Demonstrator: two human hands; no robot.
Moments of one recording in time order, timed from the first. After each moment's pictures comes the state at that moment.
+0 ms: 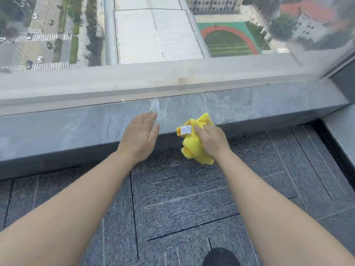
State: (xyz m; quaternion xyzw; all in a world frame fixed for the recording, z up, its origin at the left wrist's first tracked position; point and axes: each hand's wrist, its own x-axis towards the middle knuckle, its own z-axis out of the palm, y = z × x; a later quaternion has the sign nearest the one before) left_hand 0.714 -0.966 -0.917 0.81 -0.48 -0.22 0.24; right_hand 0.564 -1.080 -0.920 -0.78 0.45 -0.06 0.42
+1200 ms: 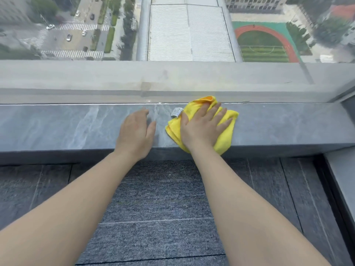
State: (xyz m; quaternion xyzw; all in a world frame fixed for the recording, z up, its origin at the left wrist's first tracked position) left_hand 0.619 -1.122 -0.936 0.90 -0.33 -0.19 0.23; right_hand 0.541 -1.238 -0.958 -0.84 0.52 0.06 0.15
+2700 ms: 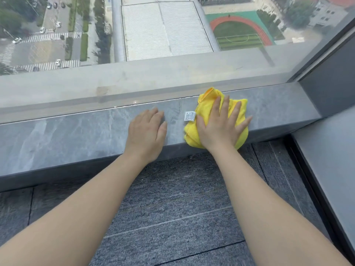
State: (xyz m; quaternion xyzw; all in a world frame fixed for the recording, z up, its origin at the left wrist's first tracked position) left_hand 0.558 -1.197 -0.955 0.84 -0.46 -0.16 0.22; right_hand 0.438 -1.310 -0.965 -0.82 0.56 0.02 0.12
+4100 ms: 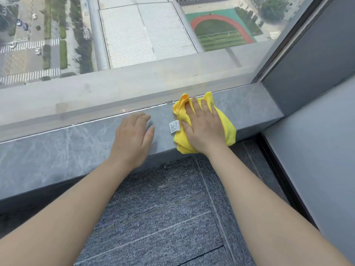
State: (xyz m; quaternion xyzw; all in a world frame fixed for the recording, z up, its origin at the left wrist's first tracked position) left_hand 0.533 -1.244 -0.955 0.82 -0.51 -0.12 0.24; right_hand 0.397 -1.365 -0.964 -0.91 0.41 0.01 0.11
